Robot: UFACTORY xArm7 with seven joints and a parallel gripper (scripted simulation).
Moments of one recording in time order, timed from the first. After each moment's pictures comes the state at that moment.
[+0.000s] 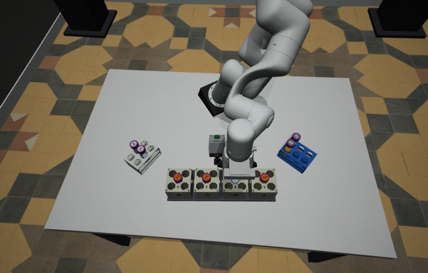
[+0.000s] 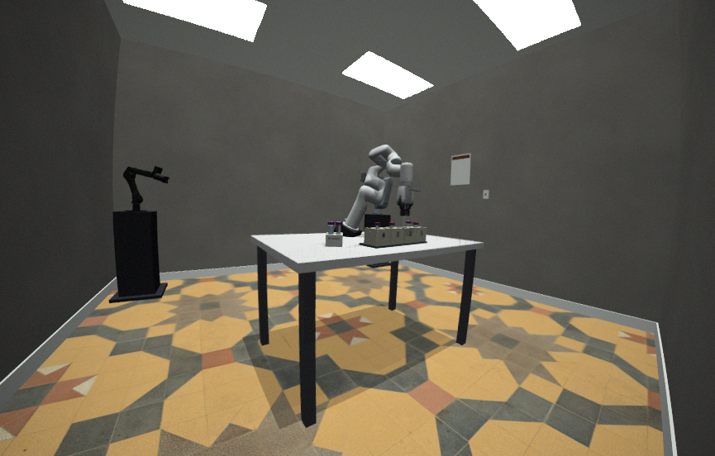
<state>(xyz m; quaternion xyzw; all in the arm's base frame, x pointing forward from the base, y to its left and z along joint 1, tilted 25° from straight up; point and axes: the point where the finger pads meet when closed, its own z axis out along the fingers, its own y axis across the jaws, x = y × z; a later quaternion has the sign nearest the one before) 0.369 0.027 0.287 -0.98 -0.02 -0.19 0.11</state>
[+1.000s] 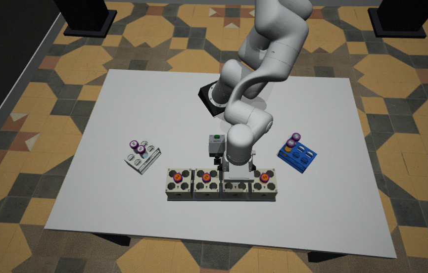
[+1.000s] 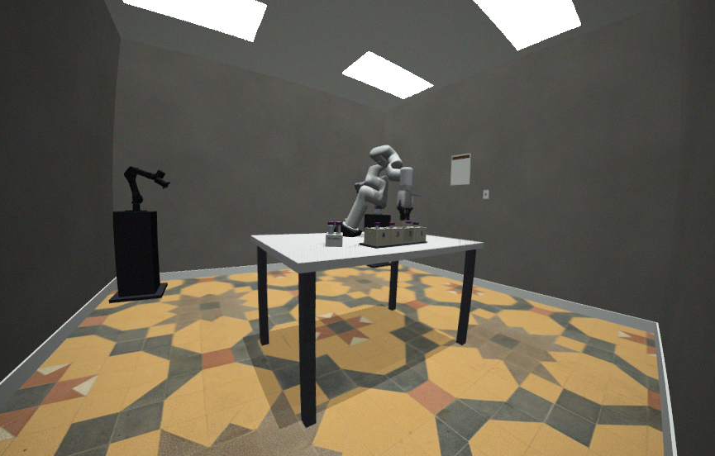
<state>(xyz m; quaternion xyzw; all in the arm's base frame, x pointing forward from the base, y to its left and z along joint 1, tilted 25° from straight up) 0.378 0.033 0.264 -0.98 -0.02 -0.19 0.11</state>
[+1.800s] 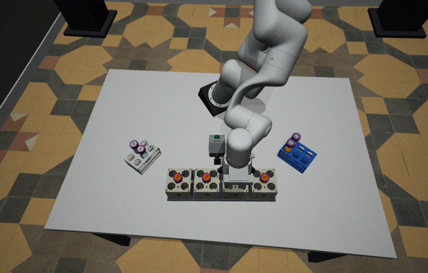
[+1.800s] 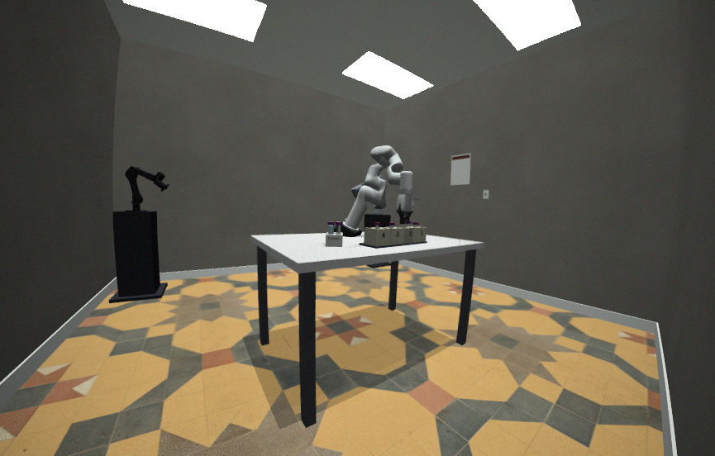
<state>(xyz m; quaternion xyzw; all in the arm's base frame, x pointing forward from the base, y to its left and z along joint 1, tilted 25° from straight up) 0.386 0.038 0.244 -0.98 -0.02 -0.19 0.11</state>
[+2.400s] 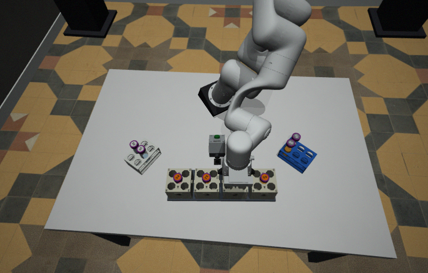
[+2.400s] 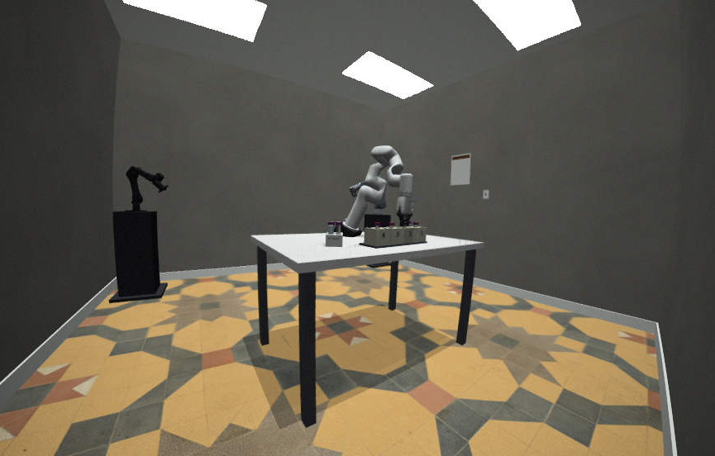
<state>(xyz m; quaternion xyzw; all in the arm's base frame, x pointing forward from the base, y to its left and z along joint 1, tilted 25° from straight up) 0.391 0.041 0.232 -0.98 -0.02 -0.19 0.11</state>
